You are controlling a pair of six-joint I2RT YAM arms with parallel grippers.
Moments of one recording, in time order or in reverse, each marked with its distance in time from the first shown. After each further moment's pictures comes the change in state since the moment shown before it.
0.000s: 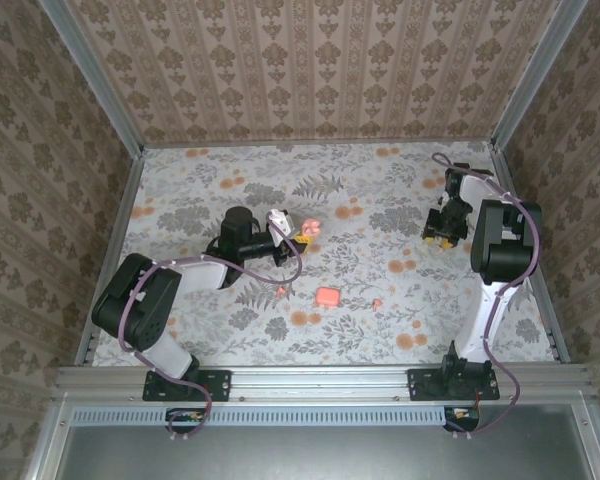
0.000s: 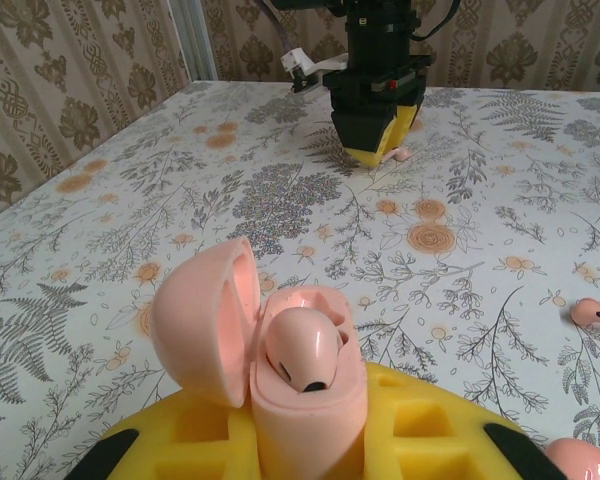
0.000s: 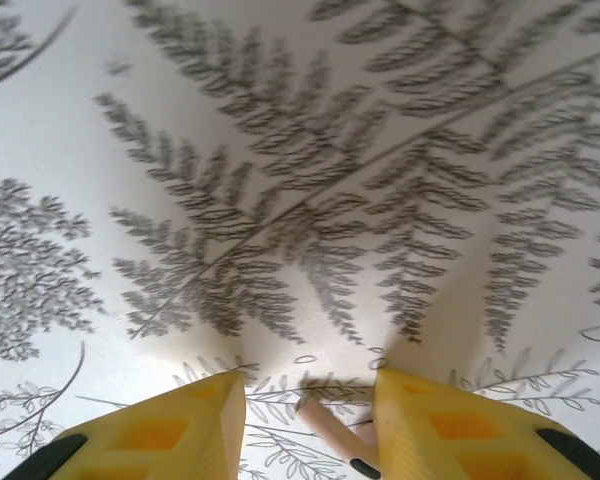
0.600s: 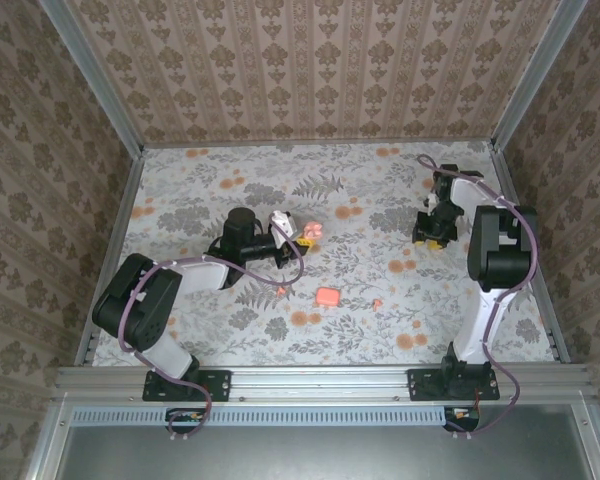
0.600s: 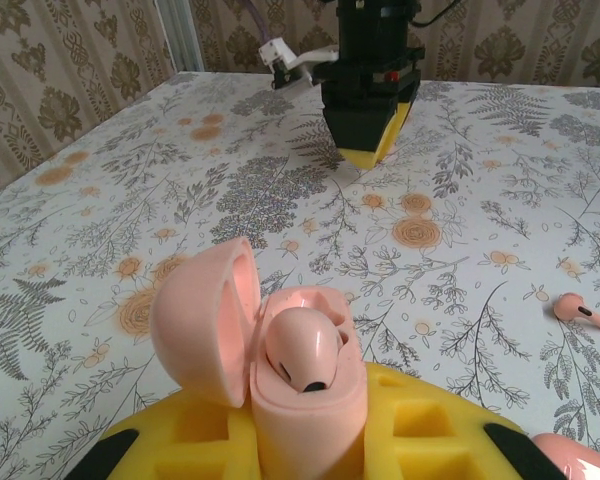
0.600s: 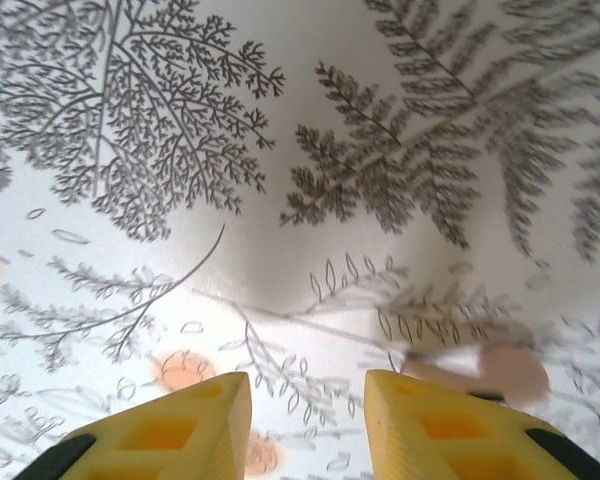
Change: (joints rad) left arm -0.014 0.000 0.004 -0.026 0.000 0.000; right arm 0.060 -0.088 -0.059 -0.019 -0.037 -0.032
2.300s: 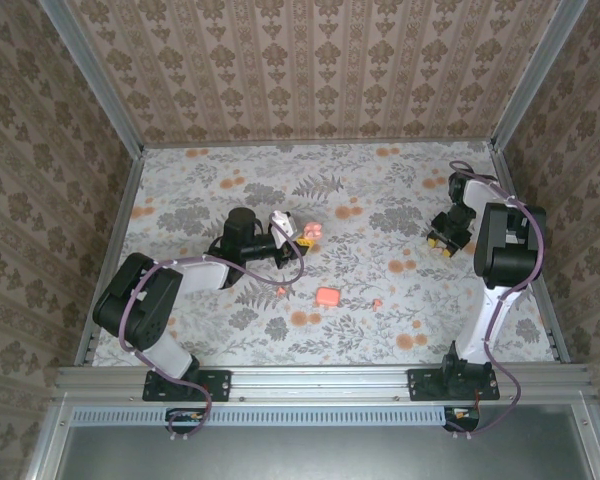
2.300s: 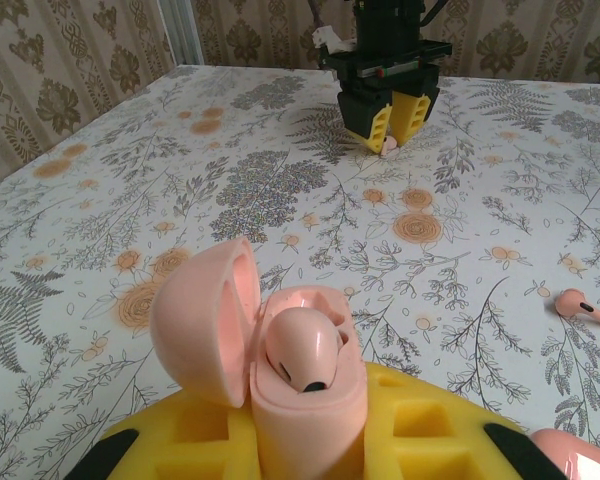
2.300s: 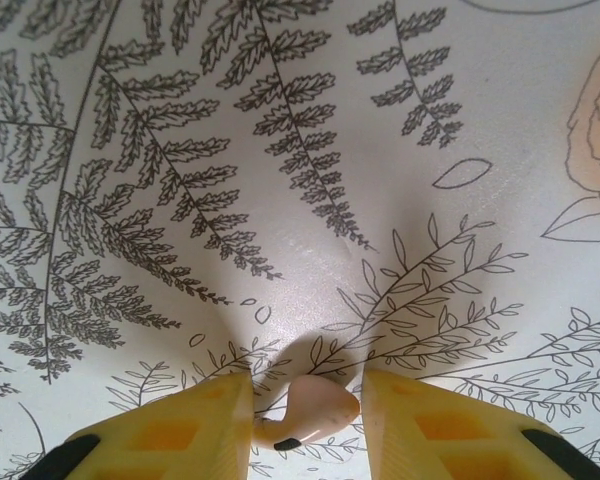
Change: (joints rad) left arm 0.000 0.006 0.002 -0.008 -0.002 0.000; right arm -0.089 0.043 -0.016 0.016 0.063 0.485
